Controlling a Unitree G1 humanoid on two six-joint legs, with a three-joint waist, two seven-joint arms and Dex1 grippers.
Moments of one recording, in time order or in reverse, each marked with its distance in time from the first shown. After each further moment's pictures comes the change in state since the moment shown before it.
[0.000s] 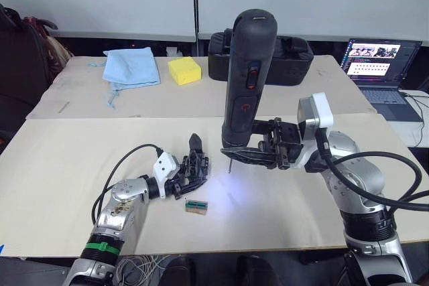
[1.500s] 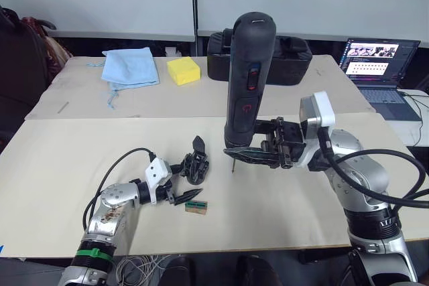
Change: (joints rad) left arm 0.067 0.006 0.047 -0.028 0.011 -0.070 -0.009; right arm -0.010 -0.023 0.000 0.014 0.007 0.001 0.022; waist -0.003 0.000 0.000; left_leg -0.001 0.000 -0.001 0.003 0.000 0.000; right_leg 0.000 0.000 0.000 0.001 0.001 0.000
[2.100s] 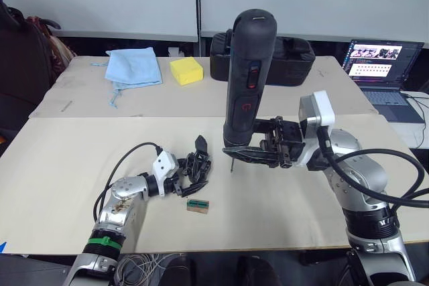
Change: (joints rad) left arm -0.093 -0.026 -0.035 0.100 0.005 -0.009 -0.003; right arm -0.004 0.005 0.001 0.000 0.000 0.000 -0.003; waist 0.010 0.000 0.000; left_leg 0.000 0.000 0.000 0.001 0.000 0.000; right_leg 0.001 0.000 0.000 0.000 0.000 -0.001
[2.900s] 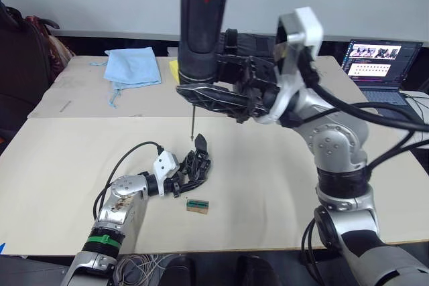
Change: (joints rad) left arm -0.012 0.014 -0.021 0.002 0.000 0.010 -0.031; right arm -0.392 0.198 0.039 0.103 0.094 0.200 -0.240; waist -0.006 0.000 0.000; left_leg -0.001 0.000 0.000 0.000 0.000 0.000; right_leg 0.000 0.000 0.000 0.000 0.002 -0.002
